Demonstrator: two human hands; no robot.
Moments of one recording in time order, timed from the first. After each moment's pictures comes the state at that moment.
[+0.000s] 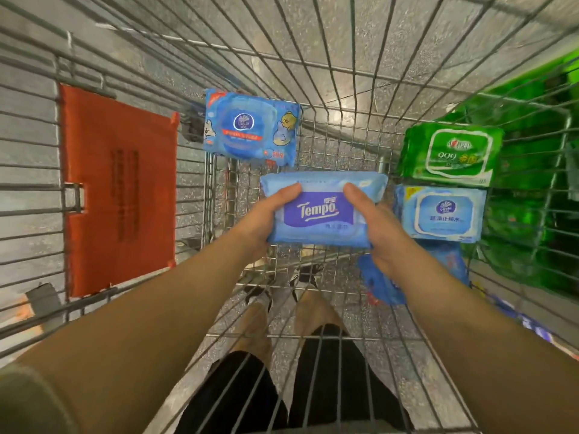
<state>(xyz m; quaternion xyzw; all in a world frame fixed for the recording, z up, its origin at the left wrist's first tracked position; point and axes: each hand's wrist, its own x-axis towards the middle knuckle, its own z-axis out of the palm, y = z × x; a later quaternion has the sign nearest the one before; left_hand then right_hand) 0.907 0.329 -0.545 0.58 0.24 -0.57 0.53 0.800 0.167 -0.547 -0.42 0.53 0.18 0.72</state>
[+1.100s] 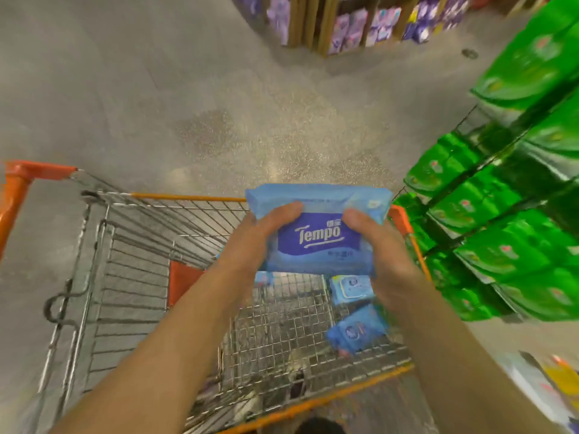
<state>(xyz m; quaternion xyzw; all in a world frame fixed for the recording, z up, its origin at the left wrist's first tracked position) 0.943 0.332 -0.163 0.58 -0.09 -0.48 0.65 0.802 0.198 -0.166 -0.49 0.37 -0.18 0.77</state>
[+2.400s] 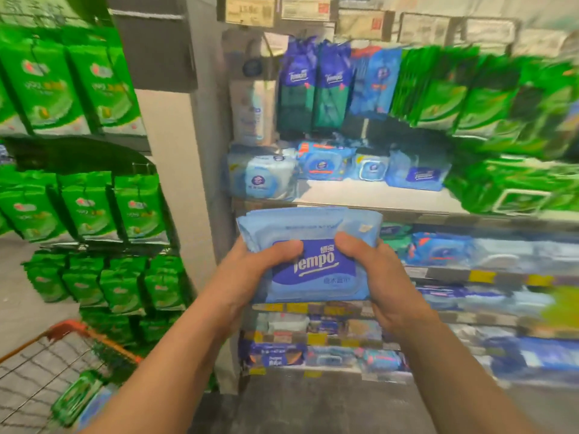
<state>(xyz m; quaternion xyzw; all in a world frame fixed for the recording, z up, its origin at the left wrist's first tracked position) 0.388 0.251 0.043 0.33 -0.47 -0.69 0.45 0.200 0.273 0.020 -0.40 0.48 -0.59 0.52</state>
